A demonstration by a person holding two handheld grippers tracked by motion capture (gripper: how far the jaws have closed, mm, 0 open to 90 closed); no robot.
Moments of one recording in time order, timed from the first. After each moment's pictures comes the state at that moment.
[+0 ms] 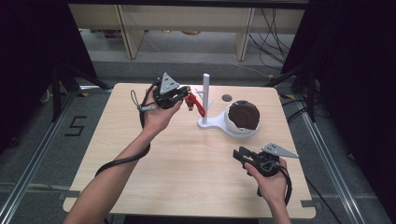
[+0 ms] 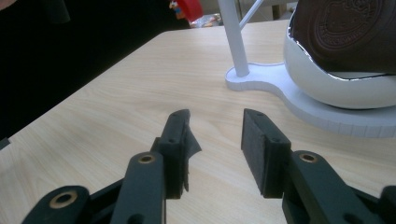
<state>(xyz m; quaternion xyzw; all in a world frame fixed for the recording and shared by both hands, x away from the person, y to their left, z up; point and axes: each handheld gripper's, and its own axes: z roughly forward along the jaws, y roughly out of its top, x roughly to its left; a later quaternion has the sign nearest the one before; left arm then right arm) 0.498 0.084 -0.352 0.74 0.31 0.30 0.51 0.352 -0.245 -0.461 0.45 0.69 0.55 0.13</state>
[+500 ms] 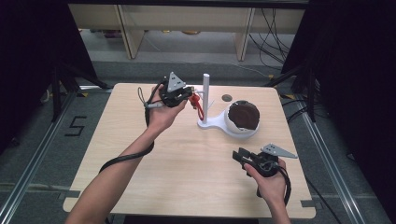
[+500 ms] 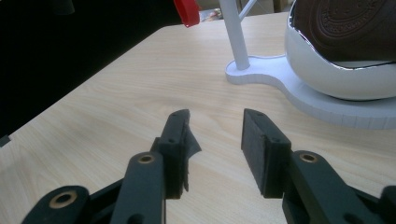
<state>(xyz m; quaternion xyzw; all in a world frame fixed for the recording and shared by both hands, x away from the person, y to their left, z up) 0.507 0.070 -0.355 0.76 0.30 0.30 0.49 0.352 -0.244 -0.465 0.47 0.69 0.55 0.11</state>
